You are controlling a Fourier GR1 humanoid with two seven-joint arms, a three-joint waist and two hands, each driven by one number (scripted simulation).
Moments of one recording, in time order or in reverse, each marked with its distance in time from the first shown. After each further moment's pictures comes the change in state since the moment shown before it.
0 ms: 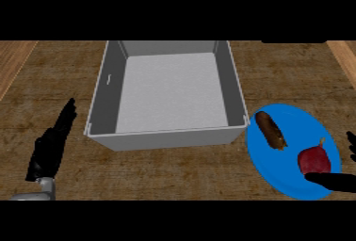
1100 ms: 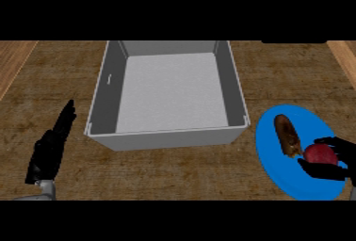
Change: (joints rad) left arm 0.016 -0.057 0.049 -0.031 -0.062 -0.046 0.006; right arm -0.089 0.064 0.002 0.156 0.207 -0.075 -0.099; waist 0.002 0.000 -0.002
